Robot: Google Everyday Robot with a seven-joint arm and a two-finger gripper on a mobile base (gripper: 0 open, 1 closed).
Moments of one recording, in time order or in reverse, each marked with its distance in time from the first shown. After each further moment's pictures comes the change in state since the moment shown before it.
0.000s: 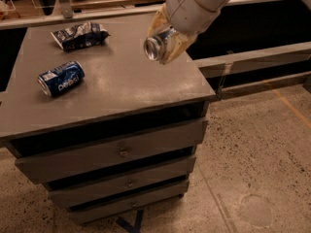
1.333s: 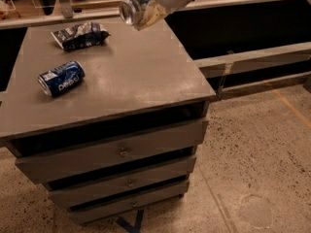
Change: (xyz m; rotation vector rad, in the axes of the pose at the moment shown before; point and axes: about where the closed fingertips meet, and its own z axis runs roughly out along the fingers) arm -0.018 -0.089 -0.023 0.358 -0.008 -0.120
